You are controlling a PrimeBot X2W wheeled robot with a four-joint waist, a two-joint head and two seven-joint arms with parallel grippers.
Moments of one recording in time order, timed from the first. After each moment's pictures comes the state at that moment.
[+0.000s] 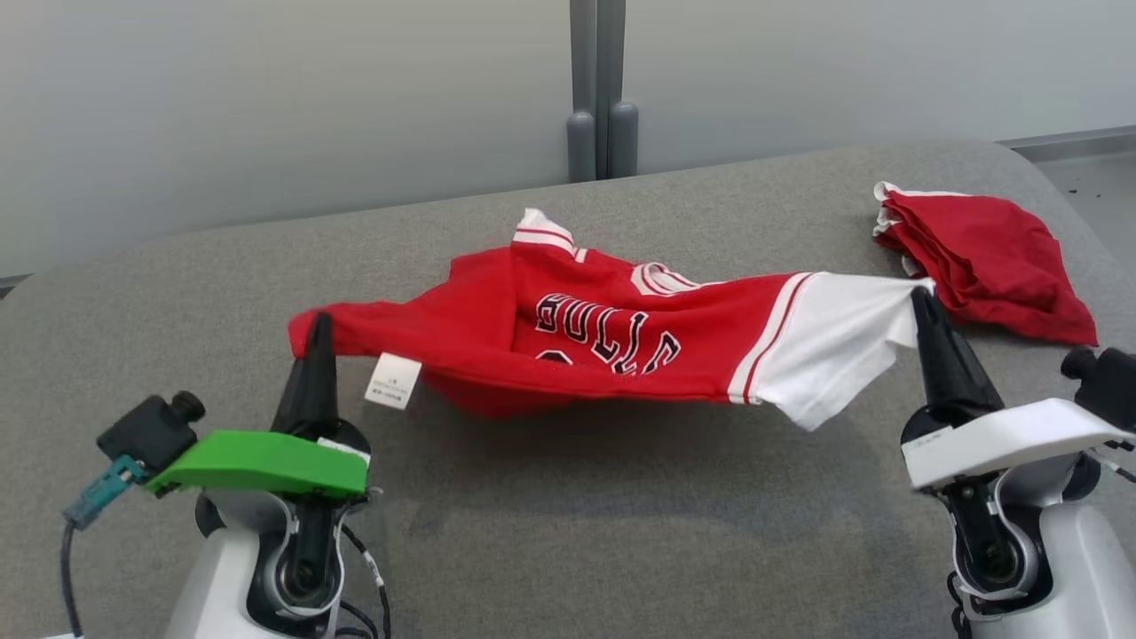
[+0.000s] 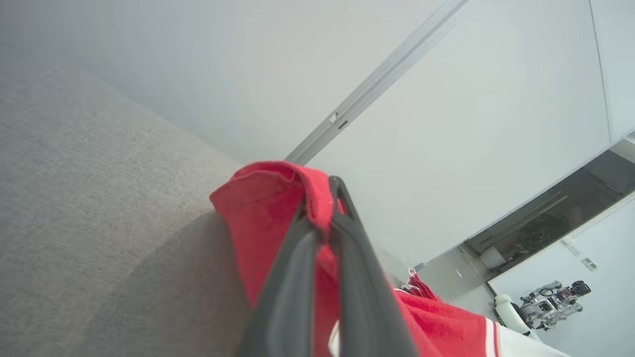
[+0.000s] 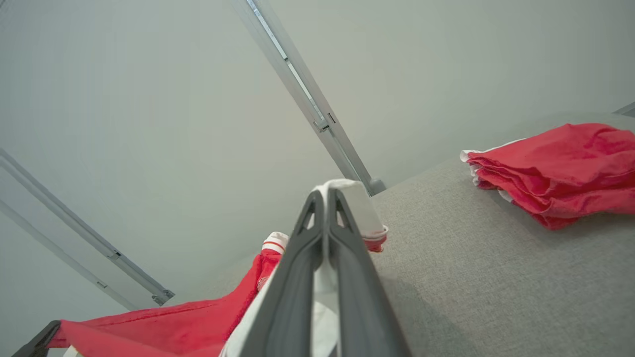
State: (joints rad) left arm -0.23 0.11 -0.20 0.21 -1.01 -0.03 -0.13; right arm -0.14 -0.05 -0.06 0.01 0.63 0.13 0.02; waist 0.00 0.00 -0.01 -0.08
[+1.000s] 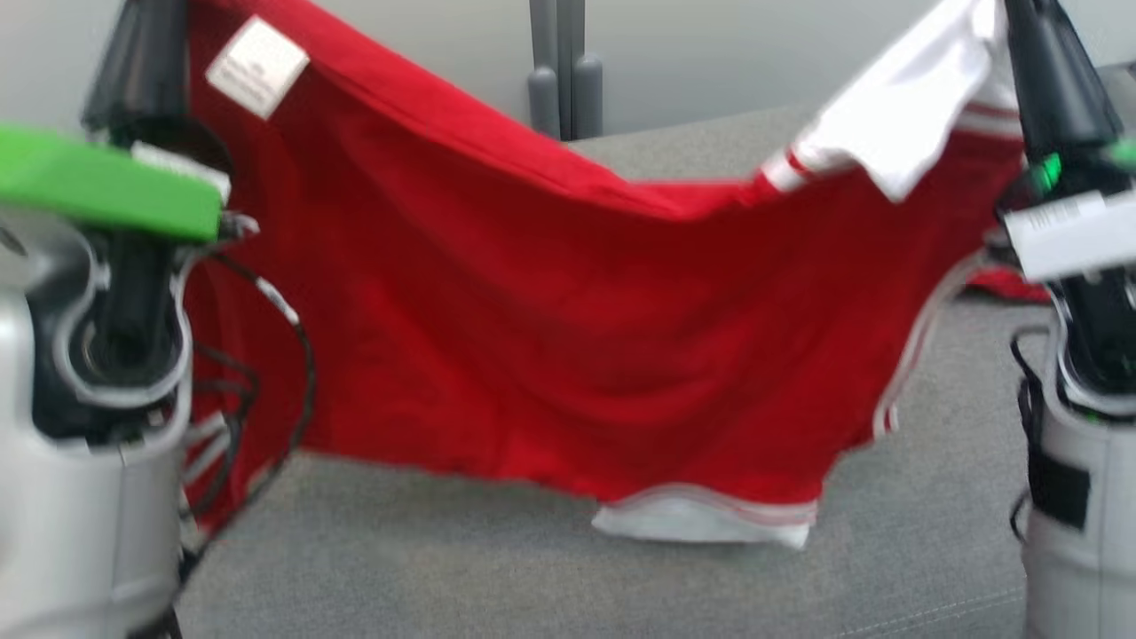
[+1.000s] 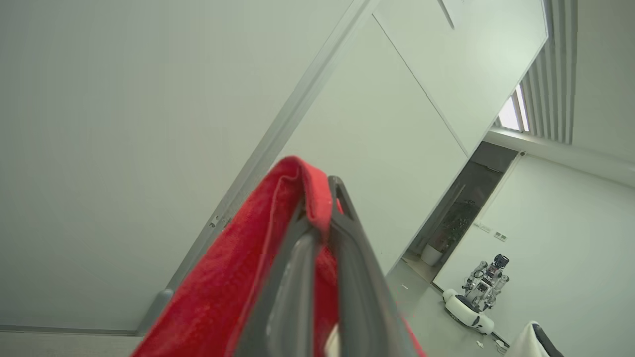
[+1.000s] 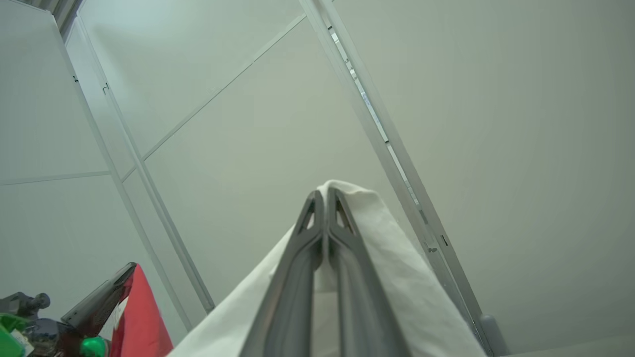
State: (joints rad) left arm -0.60 0.24 -0.16 -0.26 -1.05 0.22 0.18; right arm -0.48 -0.05 -0.11 -0.34 0.78 0.13 0.30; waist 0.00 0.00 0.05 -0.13
